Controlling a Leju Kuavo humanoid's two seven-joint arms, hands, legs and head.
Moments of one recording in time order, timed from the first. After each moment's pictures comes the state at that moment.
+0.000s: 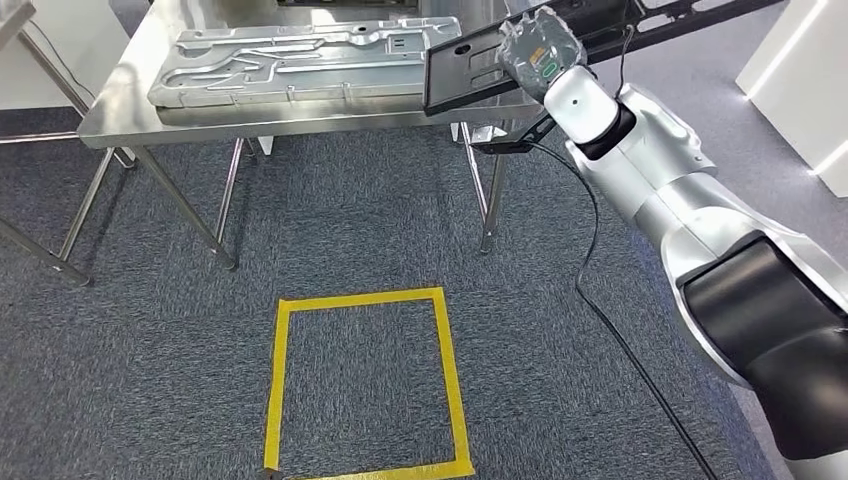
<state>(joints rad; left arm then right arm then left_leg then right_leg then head) -0.15 -0.12 0.73 -0.19 -1.08 -0.25 -0.16 -1.41 -0.17 0.99 -0.58 1.55 -0.21 -0.03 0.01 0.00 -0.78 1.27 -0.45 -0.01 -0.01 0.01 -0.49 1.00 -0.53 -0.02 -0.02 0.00</state>
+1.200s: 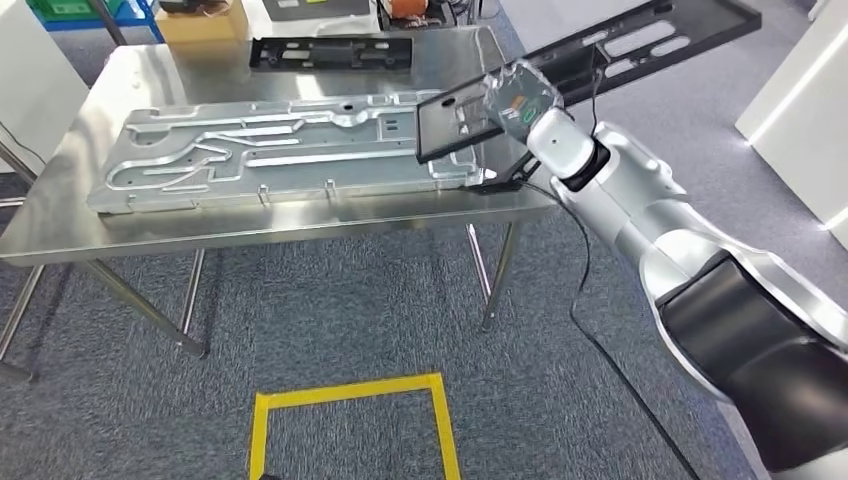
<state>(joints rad) -0.14 -0.12 0.75 -0.19 -1.09 -0.25 -0.15 -1.33 -0.14 1.03 -0.52 1.55 -0.23 -0.06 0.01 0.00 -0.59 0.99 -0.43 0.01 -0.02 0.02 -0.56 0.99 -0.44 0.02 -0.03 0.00</state>
